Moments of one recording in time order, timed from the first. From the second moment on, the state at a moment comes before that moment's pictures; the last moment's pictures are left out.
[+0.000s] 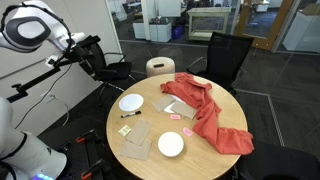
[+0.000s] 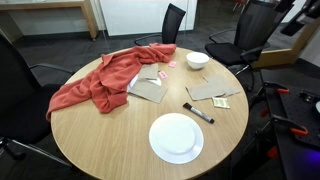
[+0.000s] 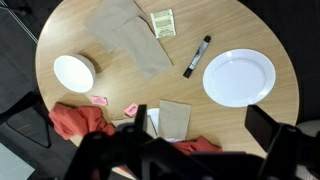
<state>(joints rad) 0.10 -0.75 0.40 -2.72 -0.04 2.19 0.36</state>
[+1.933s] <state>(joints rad) -0.16 -0.52 0.07 -2.71 -0.23 2.59 0.23</state>
